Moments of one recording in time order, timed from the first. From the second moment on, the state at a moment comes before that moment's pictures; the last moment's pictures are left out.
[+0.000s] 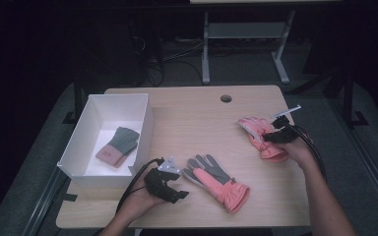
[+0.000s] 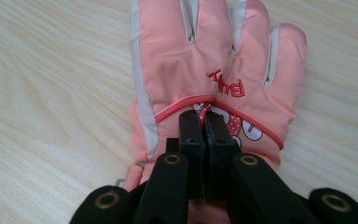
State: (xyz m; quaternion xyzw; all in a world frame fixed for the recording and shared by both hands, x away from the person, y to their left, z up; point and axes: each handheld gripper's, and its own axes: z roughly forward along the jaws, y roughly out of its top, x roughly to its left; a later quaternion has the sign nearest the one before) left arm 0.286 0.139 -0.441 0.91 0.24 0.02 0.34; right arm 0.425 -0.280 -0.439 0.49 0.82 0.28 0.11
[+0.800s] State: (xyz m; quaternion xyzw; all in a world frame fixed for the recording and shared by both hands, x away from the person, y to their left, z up) left arm 0.285 0.140 -0.440 0.91 0.23 0.03 0.33; right arm 0.375 -0.271 -0.389 0.46 0.81 0.34 0.10
